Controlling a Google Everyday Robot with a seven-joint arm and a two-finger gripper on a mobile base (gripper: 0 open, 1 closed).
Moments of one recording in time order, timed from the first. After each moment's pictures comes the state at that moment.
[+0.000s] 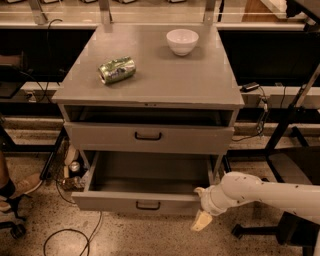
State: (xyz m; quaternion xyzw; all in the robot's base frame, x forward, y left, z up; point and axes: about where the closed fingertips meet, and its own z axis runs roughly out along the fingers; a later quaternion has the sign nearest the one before) arm 0.498 -0.145 0.404 -0.62 0.75 0.13 0.20
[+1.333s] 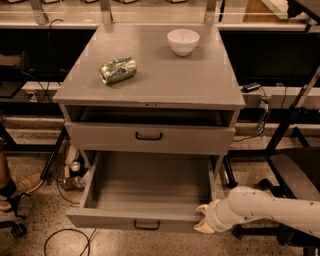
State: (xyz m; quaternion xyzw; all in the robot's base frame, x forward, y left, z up) arm 0.444 -0.152 0.401 -0.60 0.76 0.15 0.19
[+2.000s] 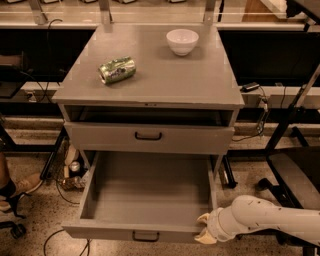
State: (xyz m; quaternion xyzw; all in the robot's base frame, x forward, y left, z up) arm 0.415 -0.150 0.405 -0.59 0.77 0.16 0.19
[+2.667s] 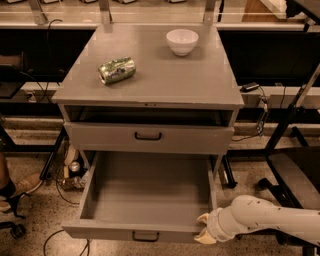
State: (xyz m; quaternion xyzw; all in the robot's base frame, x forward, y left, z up) arm 0.414 -0.149 0.403 -0.59 0.77 0.16 0.19
